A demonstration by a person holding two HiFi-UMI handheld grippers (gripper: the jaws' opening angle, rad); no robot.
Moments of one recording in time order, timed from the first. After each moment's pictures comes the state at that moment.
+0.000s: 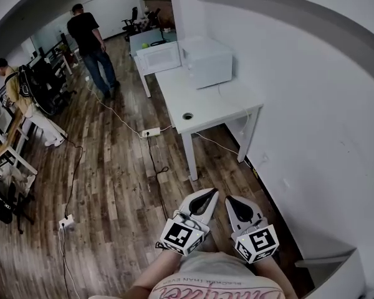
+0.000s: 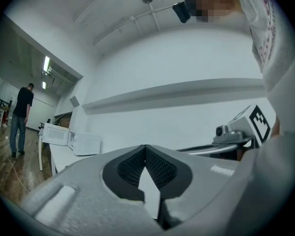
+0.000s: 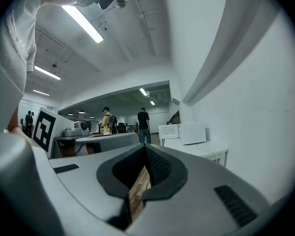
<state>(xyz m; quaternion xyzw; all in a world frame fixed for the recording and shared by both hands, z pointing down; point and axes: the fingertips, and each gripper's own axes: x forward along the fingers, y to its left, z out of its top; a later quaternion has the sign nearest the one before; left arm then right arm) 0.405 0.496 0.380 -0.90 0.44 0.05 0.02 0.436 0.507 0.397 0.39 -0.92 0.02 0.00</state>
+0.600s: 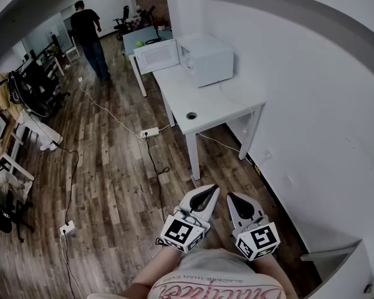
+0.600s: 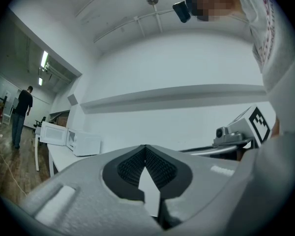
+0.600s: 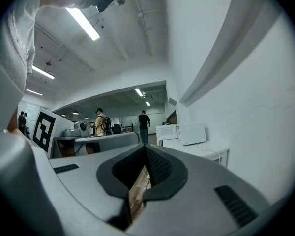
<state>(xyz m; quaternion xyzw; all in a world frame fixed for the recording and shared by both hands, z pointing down) 0.350 0.477 0.378 -0.91 0.41 0.06 0.02 0.382 0.489 0.396 0.42 -0.91 0.03 -0.01</state>
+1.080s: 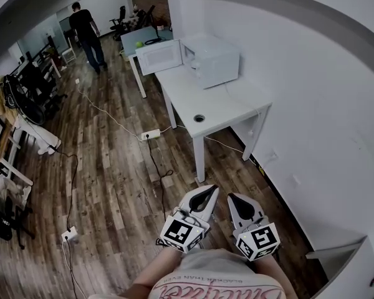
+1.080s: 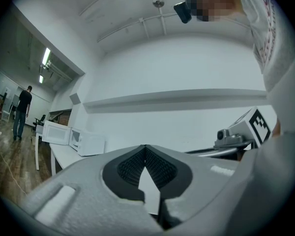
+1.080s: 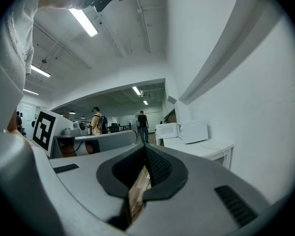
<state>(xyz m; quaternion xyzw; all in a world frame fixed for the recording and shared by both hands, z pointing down) 0.283 0.459 0.381 -0.91 0.41 0.06 0.01 0.320 0.473 0.403 0.44 -0.90 0.04 0.00</state>
